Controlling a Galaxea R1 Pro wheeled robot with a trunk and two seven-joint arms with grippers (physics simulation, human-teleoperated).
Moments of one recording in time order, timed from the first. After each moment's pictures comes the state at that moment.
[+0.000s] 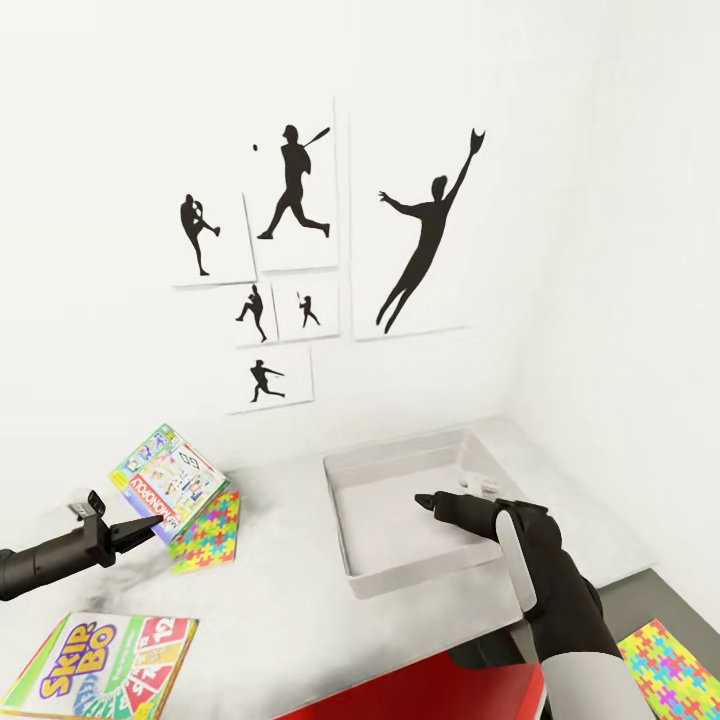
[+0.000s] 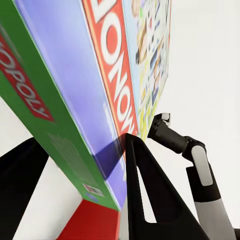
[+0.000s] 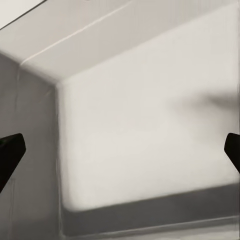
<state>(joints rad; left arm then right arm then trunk) -0.55 0.50 0.33 -0.71 0.22 0.92 -1.57 -0.53 0.09 -0.13 -1.23 -0.13 0.87 0.23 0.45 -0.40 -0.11</state>
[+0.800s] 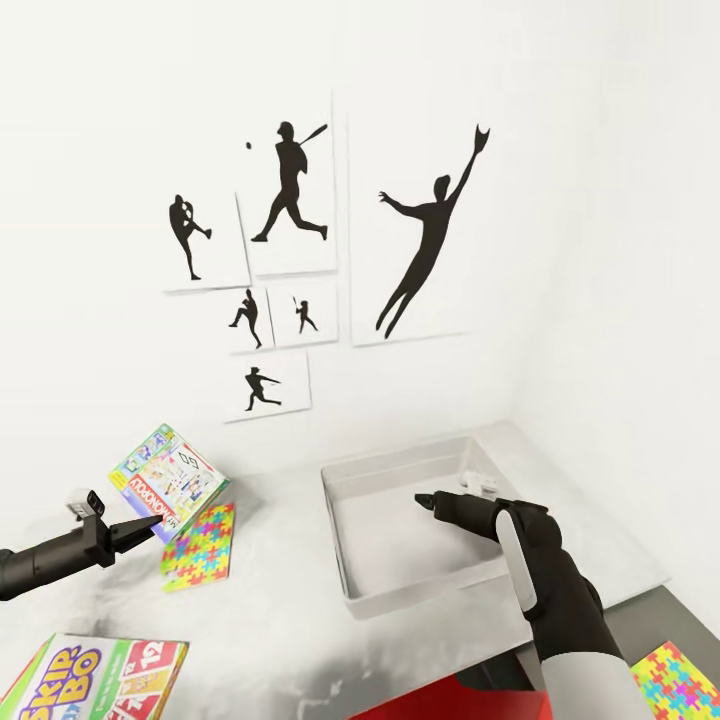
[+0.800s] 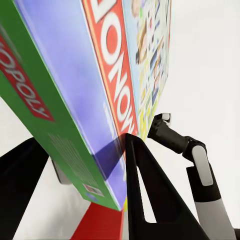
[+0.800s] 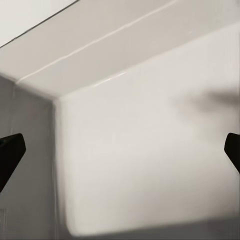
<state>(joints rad) -0.55 0.51 0.33 -0.71 0.22 0.92 -1.57 -0.53 0.09 -0.12 -1.24 -0.14 0.87 0.23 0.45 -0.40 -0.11</state>
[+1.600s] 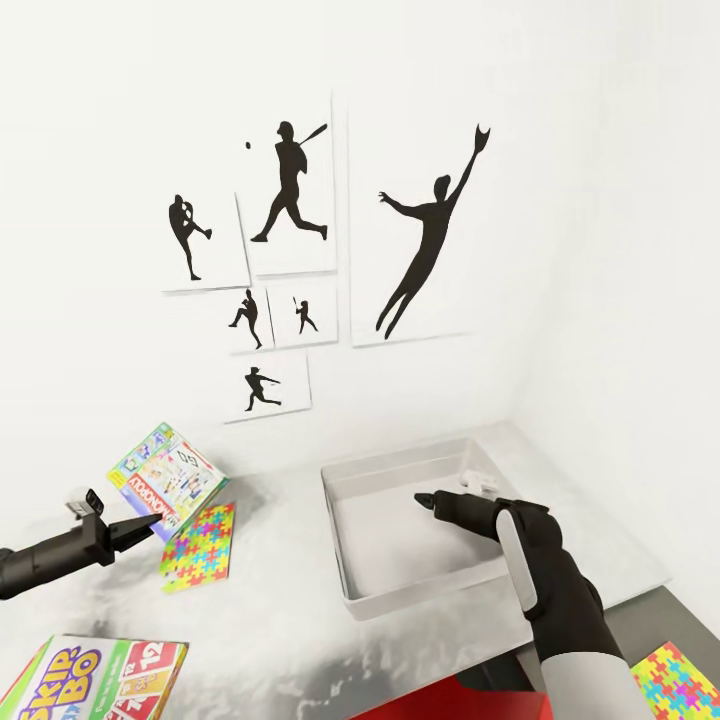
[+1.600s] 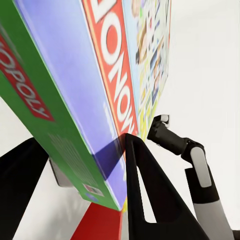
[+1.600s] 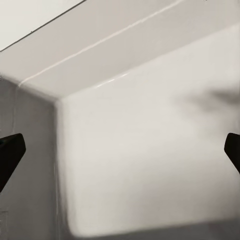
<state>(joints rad) -0.55 0.51 0.33 -0.72 0.22 0.93 -1.57 -0.53 0.09 -0.13 -1.24 -0.14 0.87 0.23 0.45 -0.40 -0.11</state>
